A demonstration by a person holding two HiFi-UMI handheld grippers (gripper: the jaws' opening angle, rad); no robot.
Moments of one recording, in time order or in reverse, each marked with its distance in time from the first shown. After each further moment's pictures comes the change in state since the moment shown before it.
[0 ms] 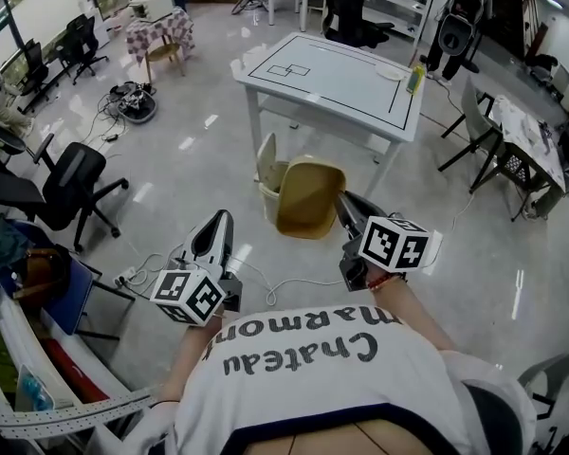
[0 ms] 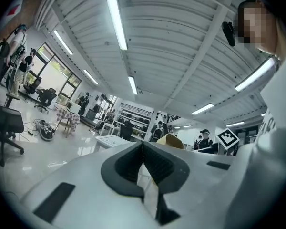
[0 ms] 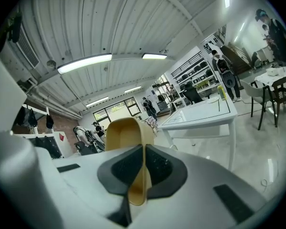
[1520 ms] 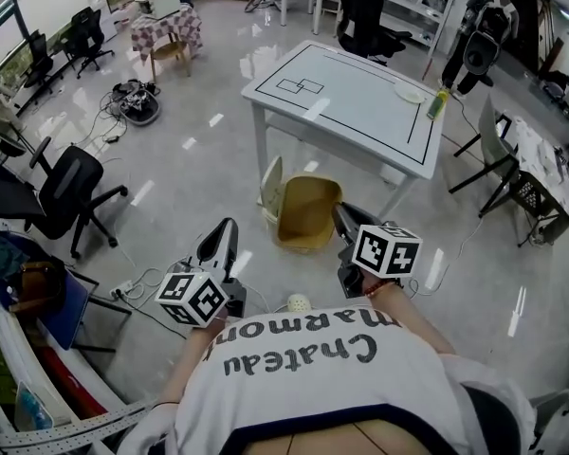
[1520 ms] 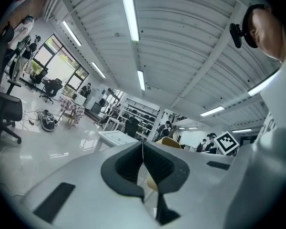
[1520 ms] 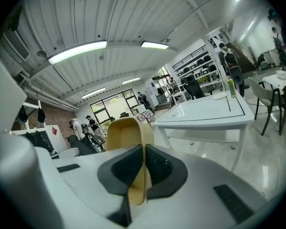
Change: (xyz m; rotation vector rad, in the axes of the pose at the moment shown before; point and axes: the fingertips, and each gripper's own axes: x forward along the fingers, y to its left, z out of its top) left arm 0.130 0.080 -0.011 -0.089 0.040 0.046; right arm 0.141 -0.064 0.034 -0.036 0.102 -0.022
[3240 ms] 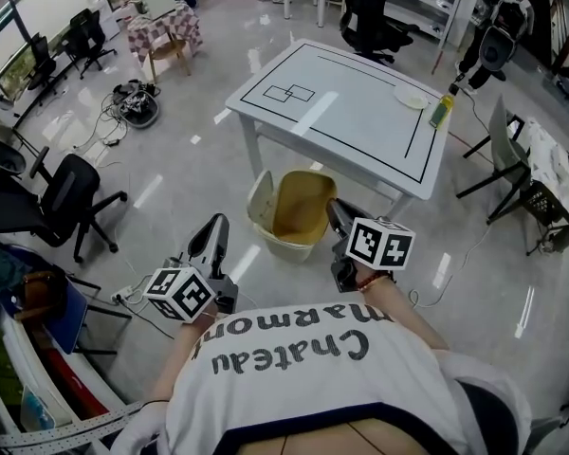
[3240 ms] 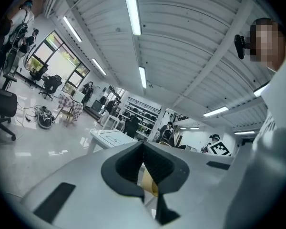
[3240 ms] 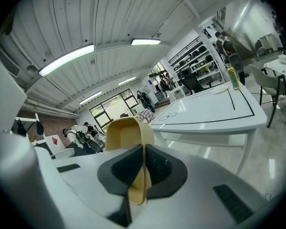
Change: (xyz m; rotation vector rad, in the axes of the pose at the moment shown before) left arm 0.119 -0.012 0.010 -0.027 0.016 0.019; right arm 0.064 -0.101 0.058 0.096 0.028 0.040
